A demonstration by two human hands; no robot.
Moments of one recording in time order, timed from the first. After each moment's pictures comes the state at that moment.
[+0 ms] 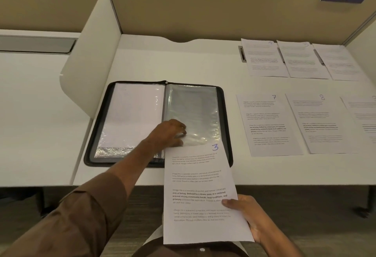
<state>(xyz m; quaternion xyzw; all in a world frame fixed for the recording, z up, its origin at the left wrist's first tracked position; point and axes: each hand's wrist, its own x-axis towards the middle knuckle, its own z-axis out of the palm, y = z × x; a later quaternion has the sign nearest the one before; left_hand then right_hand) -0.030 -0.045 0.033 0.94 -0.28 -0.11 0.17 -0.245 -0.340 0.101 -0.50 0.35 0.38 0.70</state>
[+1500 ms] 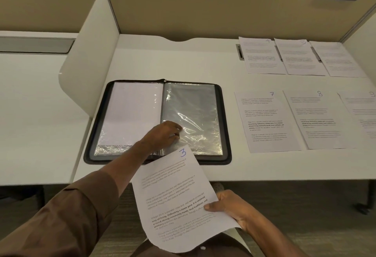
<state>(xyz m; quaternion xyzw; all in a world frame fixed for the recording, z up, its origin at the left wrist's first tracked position) -0.046 -0.041 0.031 0.93 -0.23 -0.11 0.24 -0.236 -0.313 0.099 -0.58 0.24 0.50 0.60</state>
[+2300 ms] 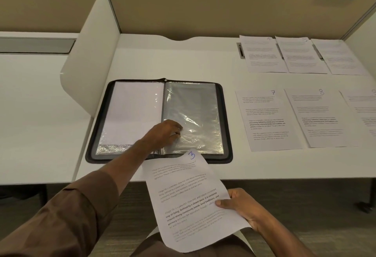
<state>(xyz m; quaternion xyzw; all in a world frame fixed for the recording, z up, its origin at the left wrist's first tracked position) -0.045 -0.039 0.031 0.93 -0.24 -0.12 0.24 -0.242 -0.338 0.091 -0.59 0.22 0.45 0.64</state>
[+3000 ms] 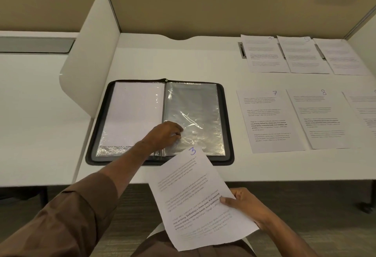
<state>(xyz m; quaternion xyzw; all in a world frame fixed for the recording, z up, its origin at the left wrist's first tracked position) -0.042 -0.040 0.031 0.93 -0.18 -0.14 0.29 -0.236 -0.351 0.082 -0.62 0.16 0.44 0.62</state>
